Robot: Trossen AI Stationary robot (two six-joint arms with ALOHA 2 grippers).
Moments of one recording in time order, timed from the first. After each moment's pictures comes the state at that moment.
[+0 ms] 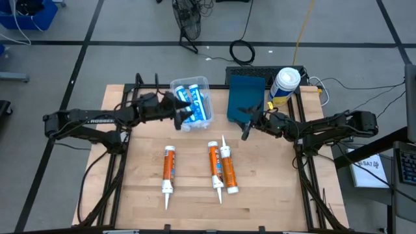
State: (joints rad) left arm 0.32 1.14 0.62 0.35 0.06 -0.27; right arm -0.15 1.22 0.37 0.82 0.28 -0.14
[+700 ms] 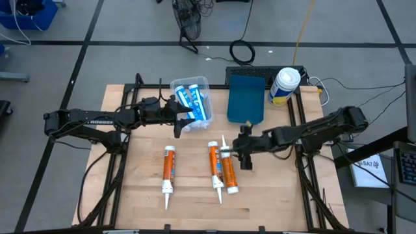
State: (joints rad) left arm 0.25 1.14 0.62 0.32 0.07 -0.02; right arm 0.20 1.39 0.93 -0.44 0.21 0.13
